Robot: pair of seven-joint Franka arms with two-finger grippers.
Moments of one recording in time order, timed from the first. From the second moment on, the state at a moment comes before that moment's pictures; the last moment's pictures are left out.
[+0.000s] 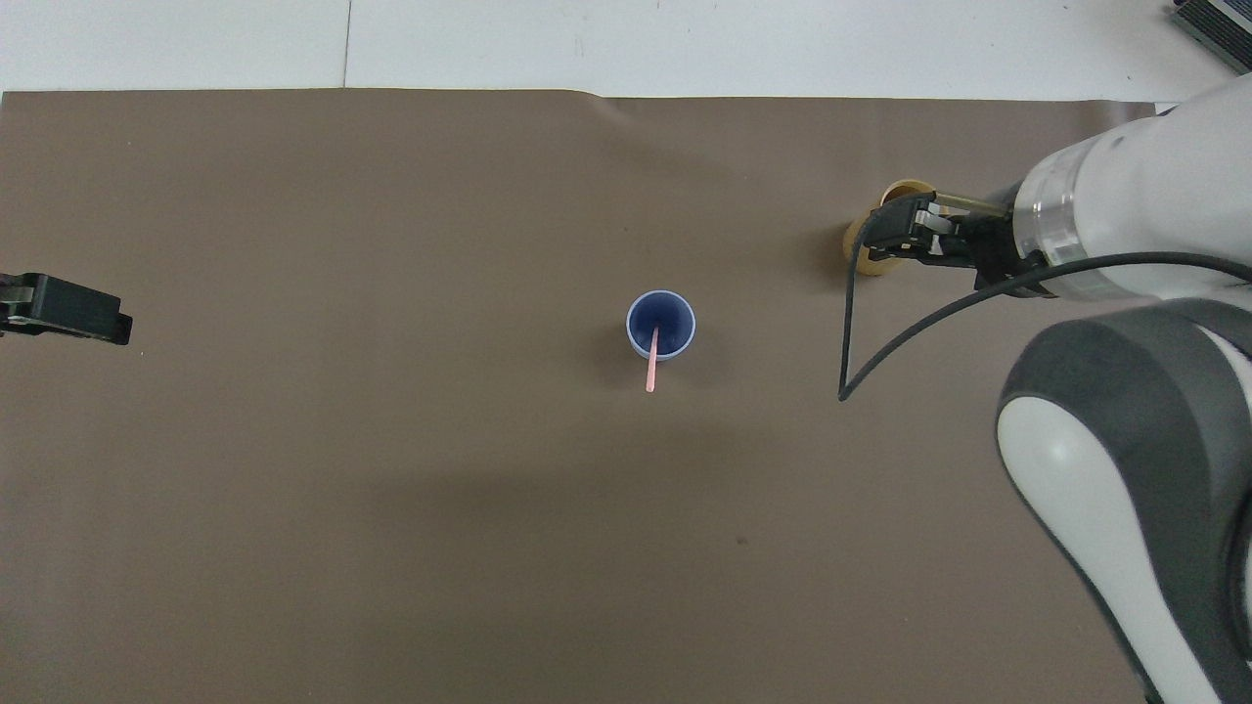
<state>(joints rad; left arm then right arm) -0.05 0.00 -0.02 -1.46 -0.02 1.45 0.06 -0.02 0.06 0.24 -1.55 0.01 1.77 0.46</state>
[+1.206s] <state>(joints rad) -0.05 0.00 -0.02 -1.46 -0.02 1.45 0.06 0.02 -0.06 0.03 -1.49 -0.01 1.44 0.13</state>
